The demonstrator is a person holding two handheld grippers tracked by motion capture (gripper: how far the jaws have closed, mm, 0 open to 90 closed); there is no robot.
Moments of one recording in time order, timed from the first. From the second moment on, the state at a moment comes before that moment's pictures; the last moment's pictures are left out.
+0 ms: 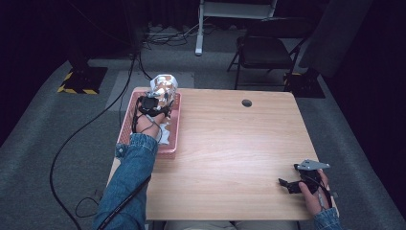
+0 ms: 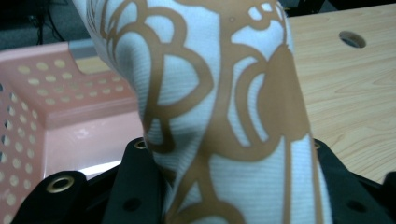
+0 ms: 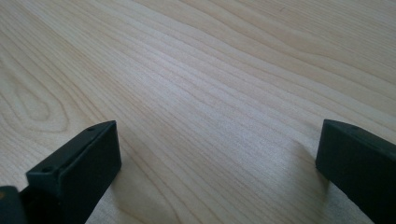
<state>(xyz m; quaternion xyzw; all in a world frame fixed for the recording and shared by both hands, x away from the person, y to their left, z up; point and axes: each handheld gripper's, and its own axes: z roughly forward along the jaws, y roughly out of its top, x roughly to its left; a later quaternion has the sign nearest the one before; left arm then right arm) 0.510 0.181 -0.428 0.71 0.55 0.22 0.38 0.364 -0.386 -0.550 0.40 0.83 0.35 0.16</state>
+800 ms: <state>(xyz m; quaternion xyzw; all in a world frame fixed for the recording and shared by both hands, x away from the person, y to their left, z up) 0.494 0.132 -0.400 0.71 0.51 0.24 0.43 0.365 -0.386 -0.550 0.40 0.83 0.35 0.16</state>
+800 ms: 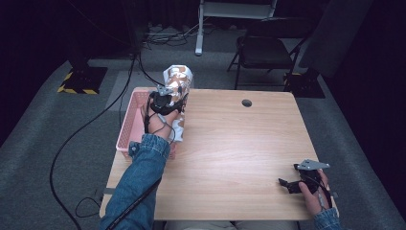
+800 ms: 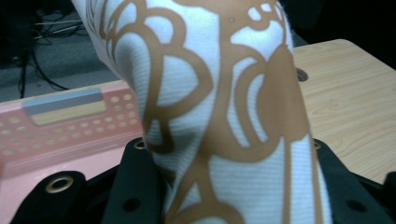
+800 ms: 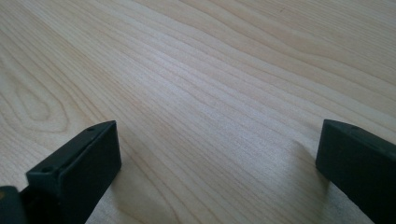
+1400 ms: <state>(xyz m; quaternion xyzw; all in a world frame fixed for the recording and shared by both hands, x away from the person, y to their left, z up) 0.491 0.085 -0.391 0.72 0.48 0.21 0.46 0.365 -0.386 -0.550 0.39 0.83 0.35 0.16</state>
